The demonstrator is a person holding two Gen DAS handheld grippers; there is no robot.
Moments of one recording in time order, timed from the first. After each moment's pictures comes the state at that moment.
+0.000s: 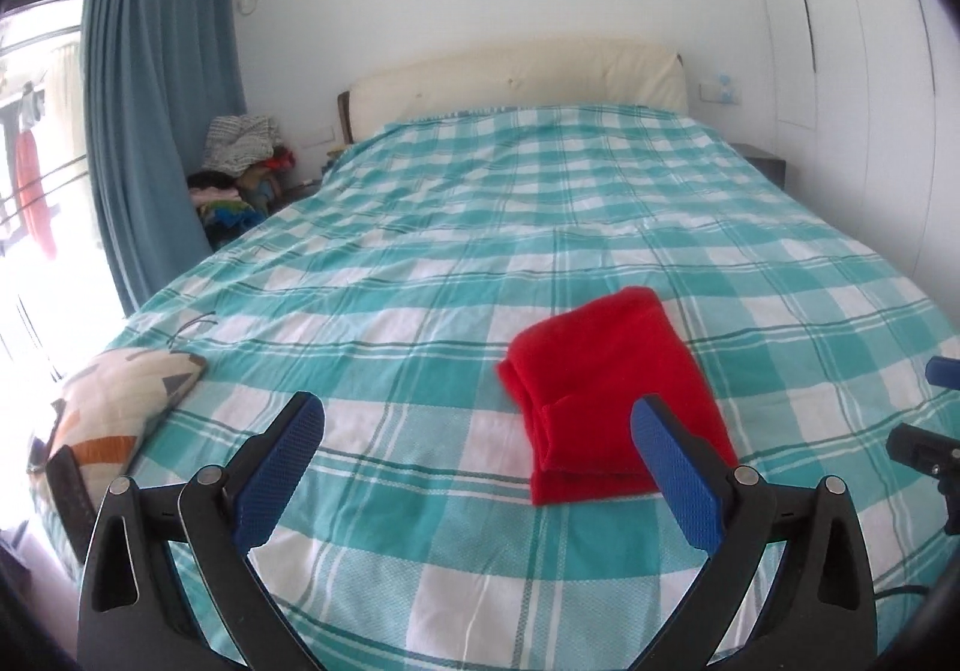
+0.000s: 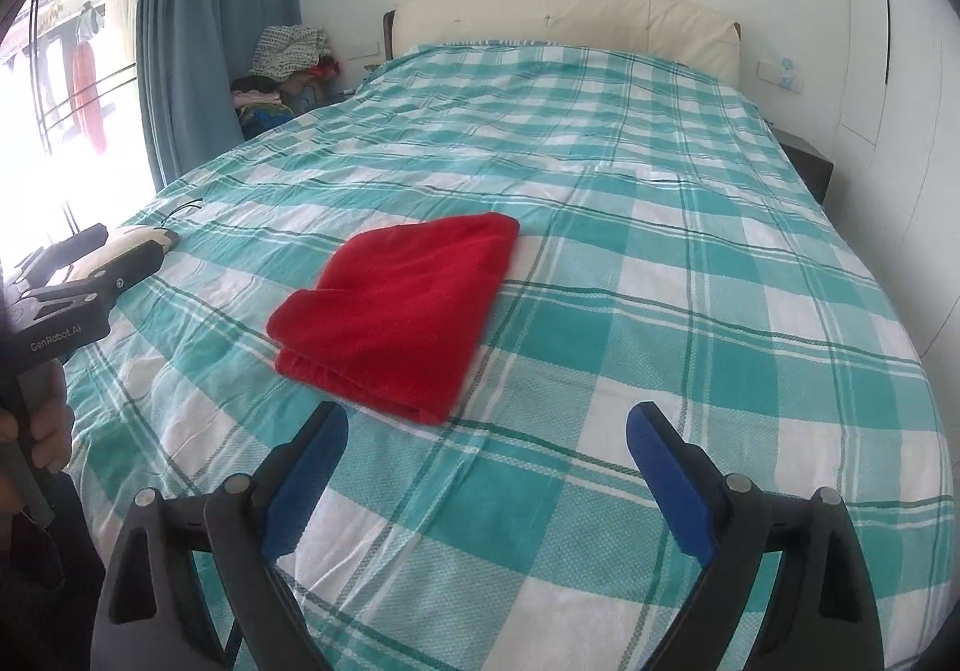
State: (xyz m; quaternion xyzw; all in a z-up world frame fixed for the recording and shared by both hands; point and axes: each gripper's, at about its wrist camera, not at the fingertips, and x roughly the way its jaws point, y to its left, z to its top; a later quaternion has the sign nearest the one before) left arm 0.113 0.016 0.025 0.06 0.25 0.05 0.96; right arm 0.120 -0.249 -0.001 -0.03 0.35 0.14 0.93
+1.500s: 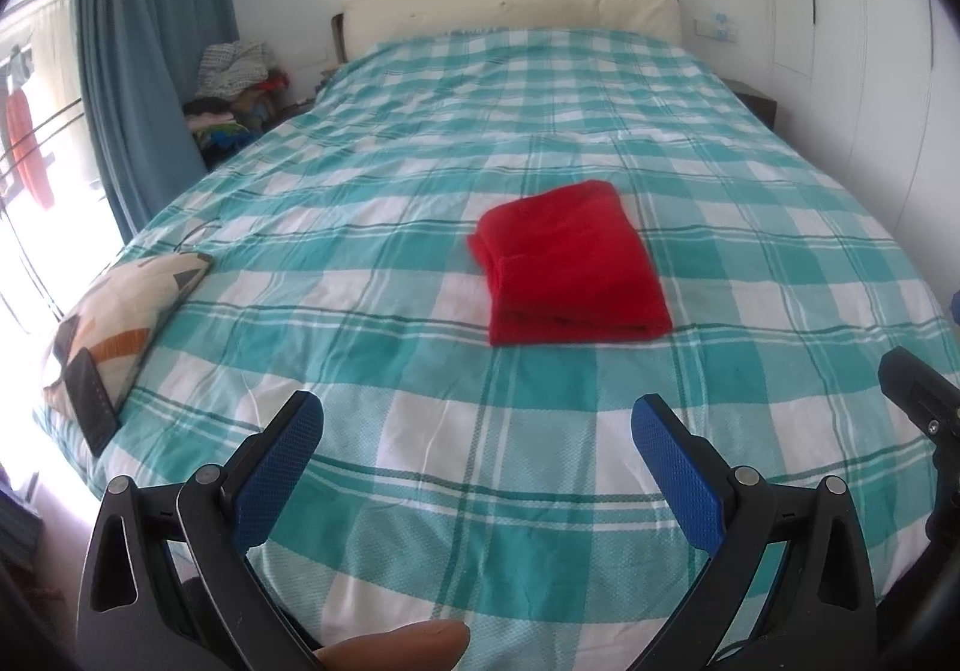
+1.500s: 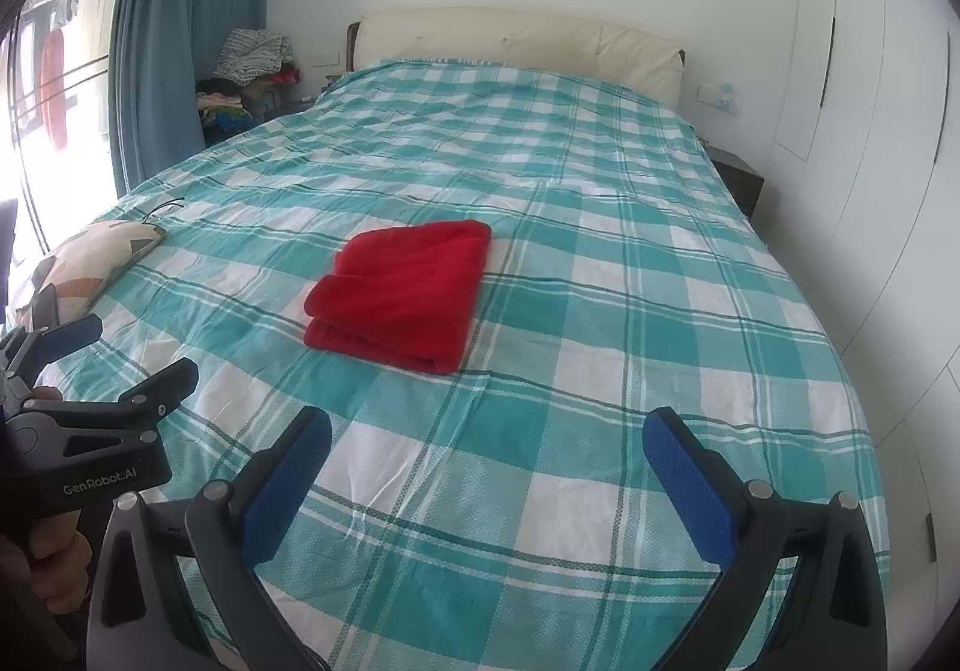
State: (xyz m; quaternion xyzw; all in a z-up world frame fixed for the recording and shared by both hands) left arm 0.038 -0.010 0.010 0.04 0.35 0.05 0.93; right arm 0.023 -0.221 0.038 -0.06 0.34 0.05 0.94
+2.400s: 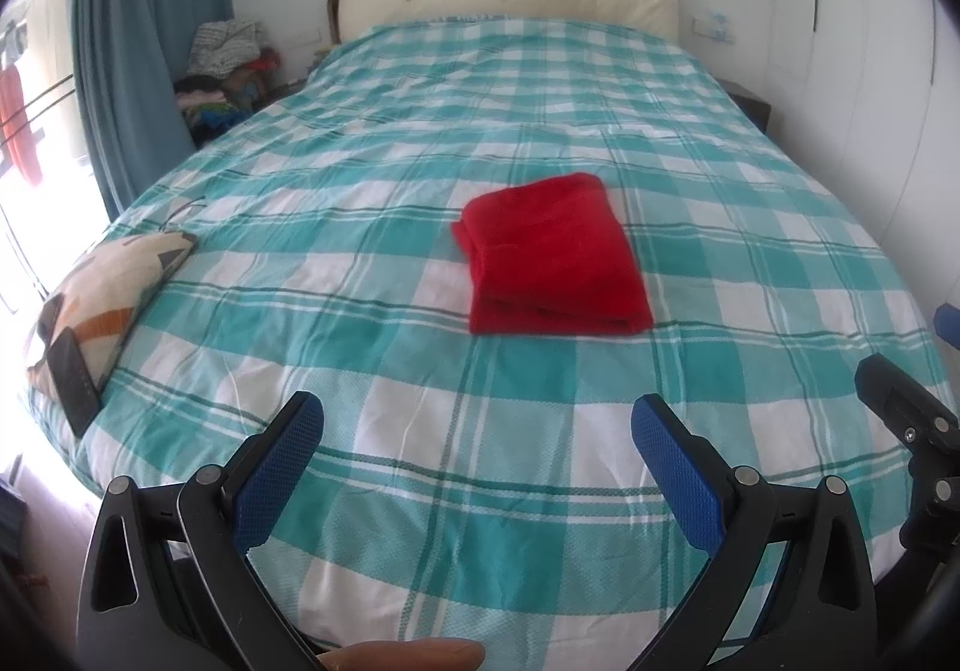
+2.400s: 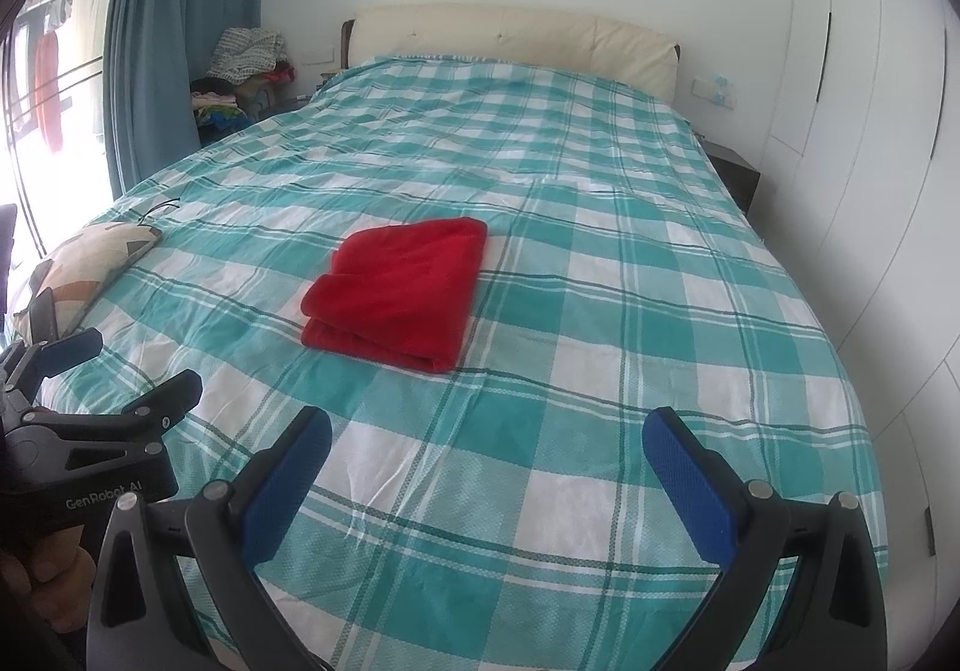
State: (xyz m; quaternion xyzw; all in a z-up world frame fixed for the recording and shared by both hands) left arm 0.037 -0.010 0.010 0.02 0.37 0.03 0.93; right arm 0.026 -0.219 0.039 -0.06 0.34 0.05 0.94
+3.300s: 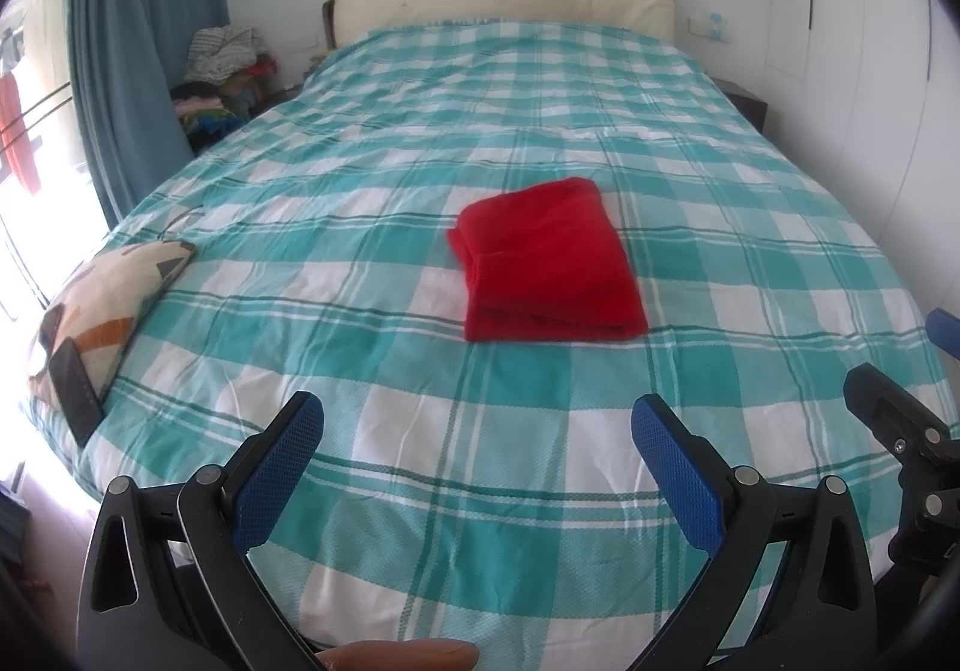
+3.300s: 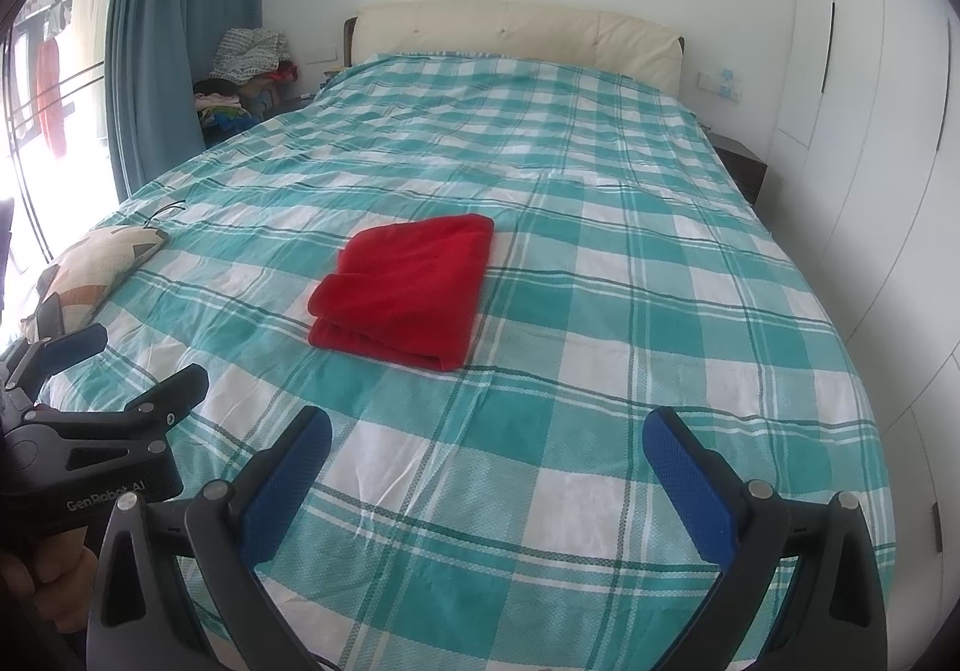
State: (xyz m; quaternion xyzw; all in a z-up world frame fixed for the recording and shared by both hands) left arm 0.040 -0.016 0.014 0.02 0.37 0.03 0.93; right arm 0.026 -0.219 0.040 -0.05 0.35 0.05 0.93
